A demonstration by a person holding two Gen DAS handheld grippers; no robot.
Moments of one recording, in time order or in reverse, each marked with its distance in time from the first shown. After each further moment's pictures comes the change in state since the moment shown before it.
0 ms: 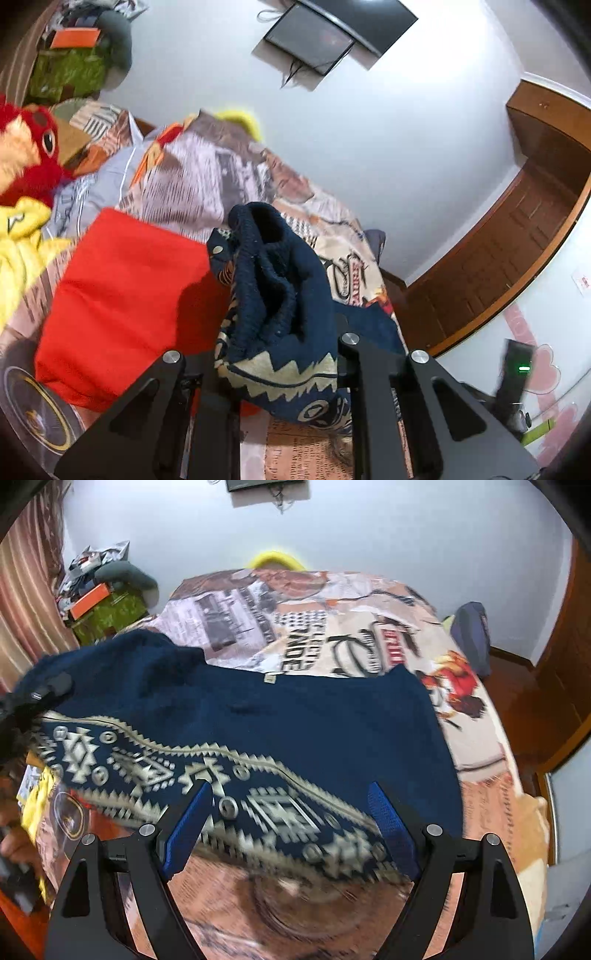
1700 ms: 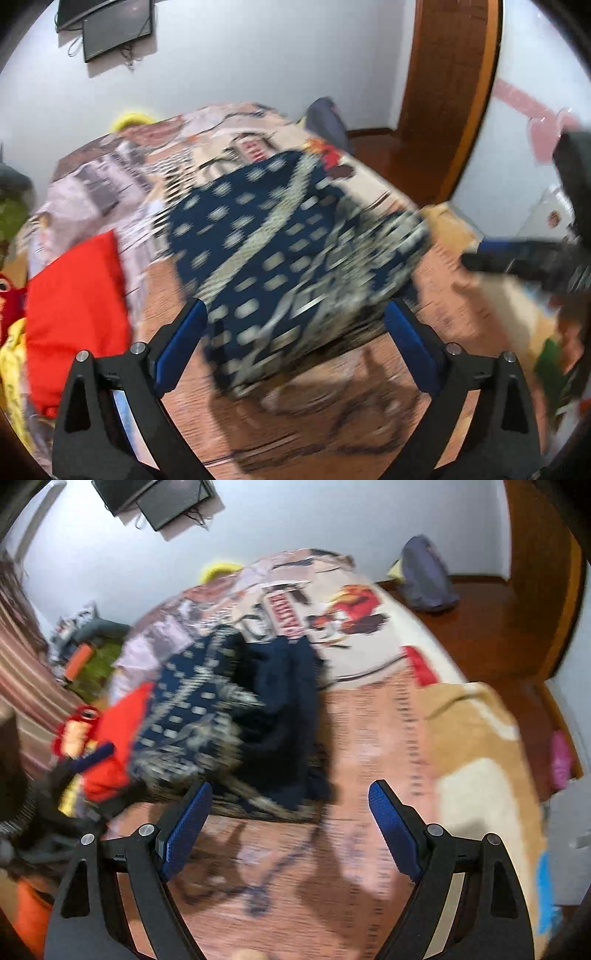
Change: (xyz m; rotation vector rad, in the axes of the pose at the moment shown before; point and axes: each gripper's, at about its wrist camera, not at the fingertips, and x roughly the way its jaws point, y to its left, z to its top) left arm 0.093 -0.193 -0.167 0.701 0.350 0.146; right arm -0.068 -0.178 -0.094 0.310 0.016 0.142
